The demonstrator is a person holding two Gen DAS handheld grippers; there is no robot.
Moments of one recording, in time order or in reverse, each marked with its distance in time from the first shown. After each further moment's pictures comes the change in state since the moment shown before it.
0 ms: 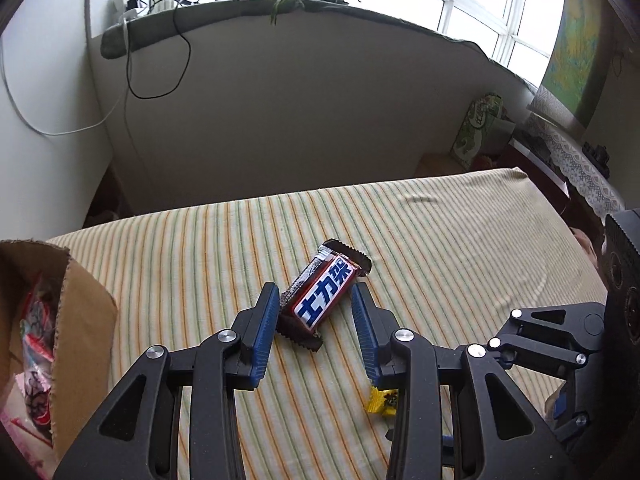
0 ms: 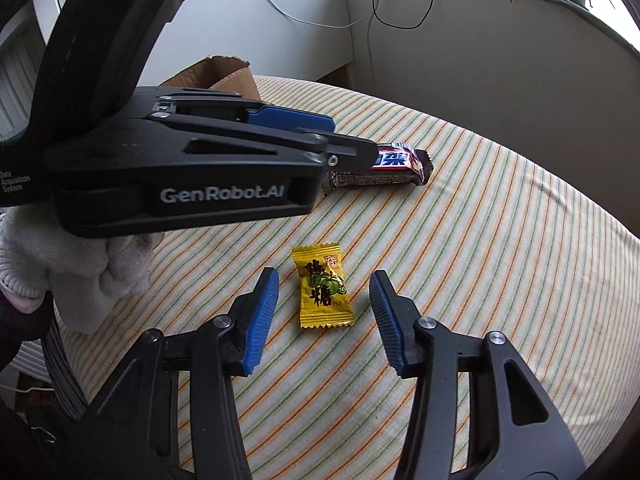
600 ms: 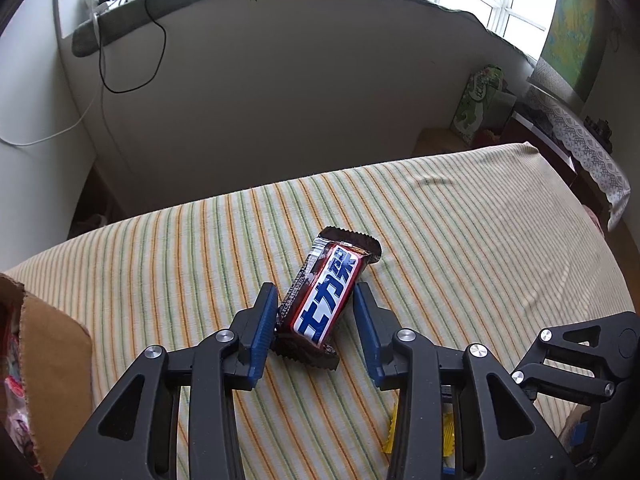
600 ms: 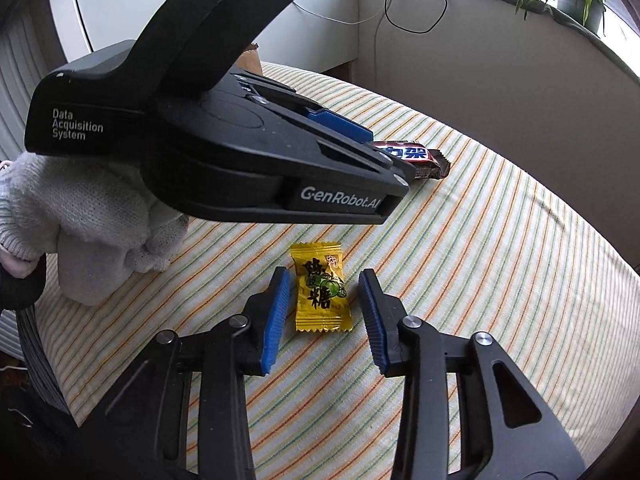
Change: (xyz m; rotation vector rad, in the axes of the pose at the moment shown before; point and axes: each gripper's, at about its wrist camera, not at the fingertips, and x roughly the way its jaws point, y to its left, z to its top) left arm 0.034 -0.002 0.008 0.051 0.075 -0.006; right arm 0.011 0.012 0.003 -0.088 0.016 -0.070
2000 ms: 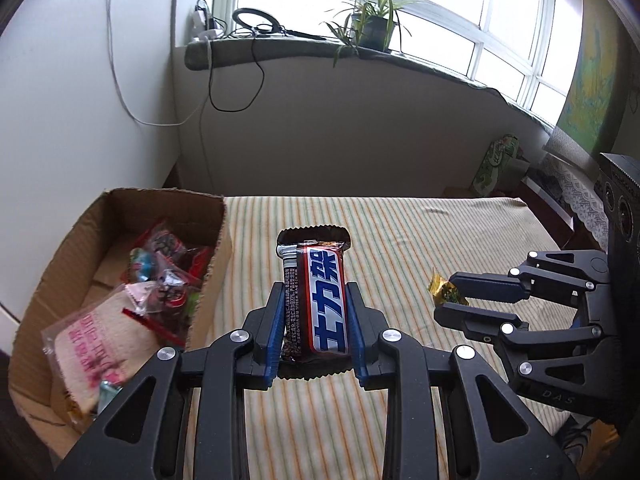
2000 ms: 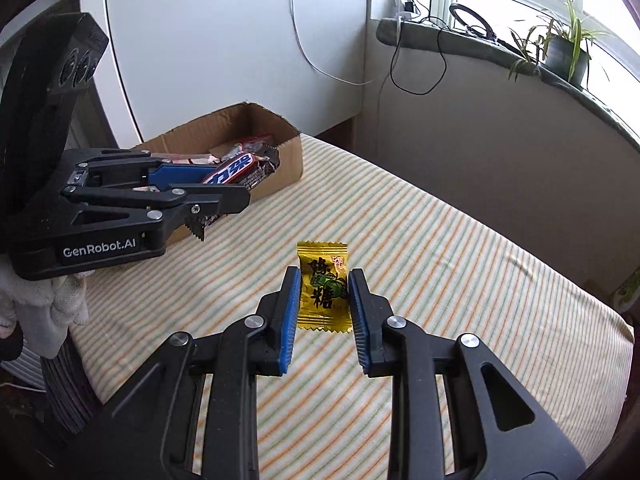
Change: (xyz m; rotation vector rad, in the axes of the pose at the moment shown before) left arm -0.137 0.036 -0.073 -0.182 -0.195 0.096; right arm -0.073 0.053 0.031 -0.017 -0.151 -0.039
